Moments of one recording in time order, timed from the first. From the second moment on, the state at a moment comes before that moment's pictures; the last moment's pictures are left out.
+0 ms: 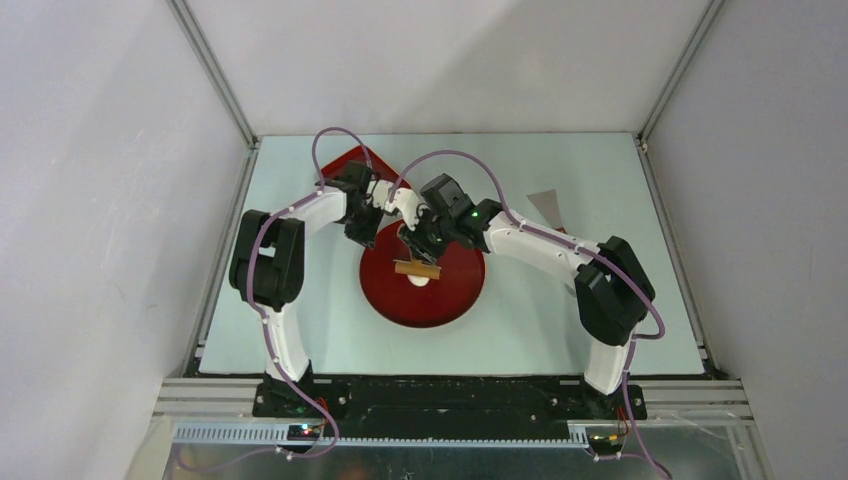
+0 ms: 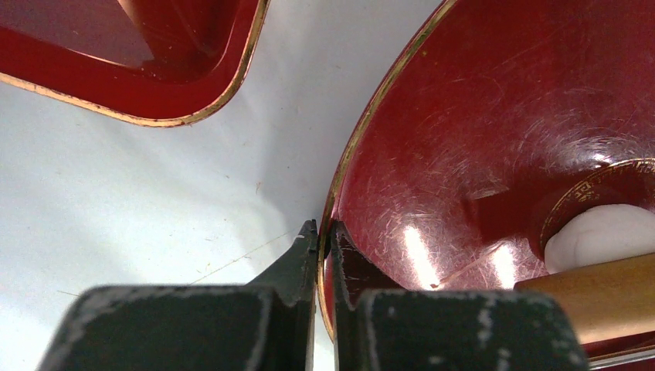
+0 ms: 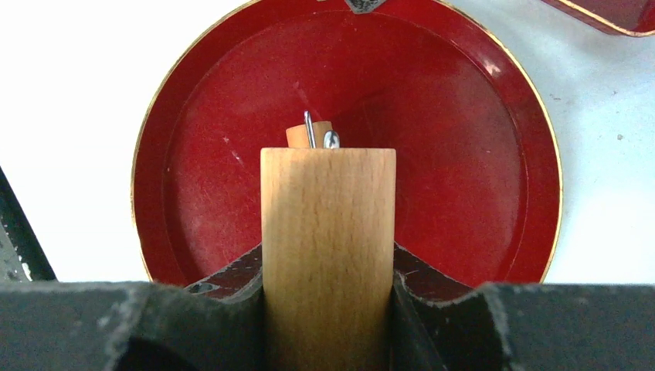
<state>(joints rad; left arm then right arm) -0.27 1.95 1.34 -0.63 0.13 0.11 0.81 1.83 1.45 -0.43 -0.27 -0.29</state>
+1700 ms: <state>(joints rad) -0.27 1.95 1.34 -0.63 0.14 0.11 0.81 1.83 1.45 -0.48 -0.47 -0.51</state>
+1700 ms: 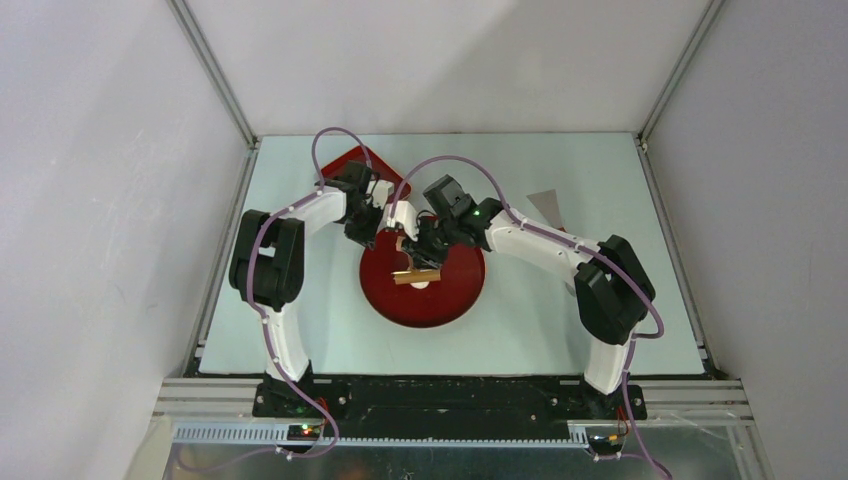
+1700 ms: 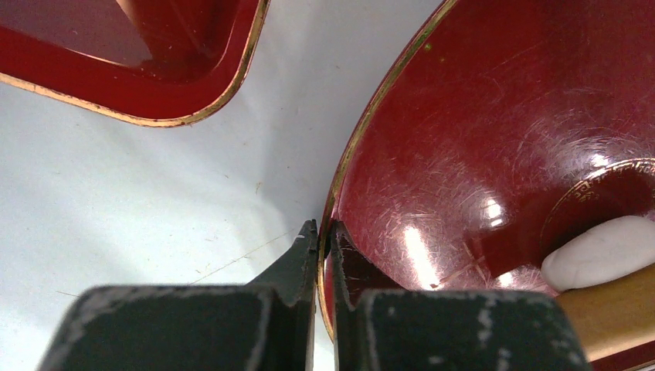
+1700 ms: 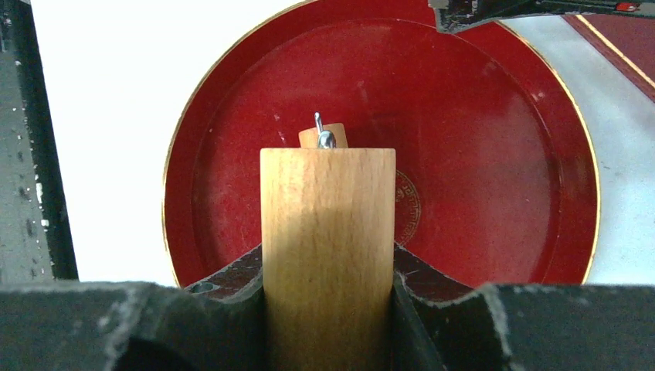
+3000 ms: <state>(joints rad) -0.26 1.95 1.34 -0.63 0.14 0.11 0.77 1.80 1.47 -0.42 -0.26 0.04</state>
